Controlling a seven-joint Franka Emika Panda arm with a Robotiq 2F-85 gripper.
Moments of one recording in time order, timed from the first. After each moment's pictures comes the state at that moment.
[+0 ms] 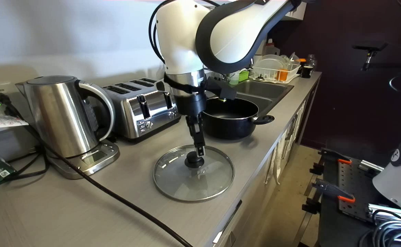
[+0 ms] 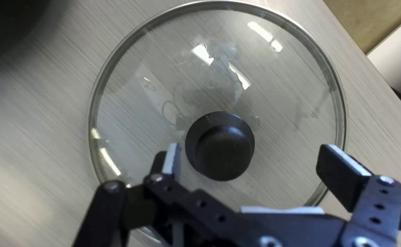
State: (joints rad) arm 0.23 0.43 0.28 -1.88 -0.18 2.16 -0.16
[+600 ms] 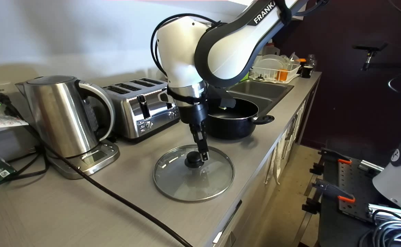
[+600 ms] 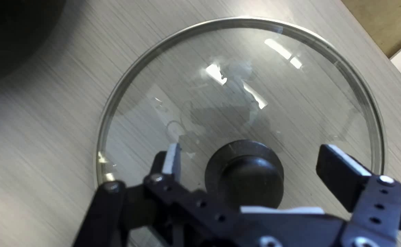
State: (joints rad) arm 0.24 0.48 0.24 -1.87 -0.21 2.16 -0.16
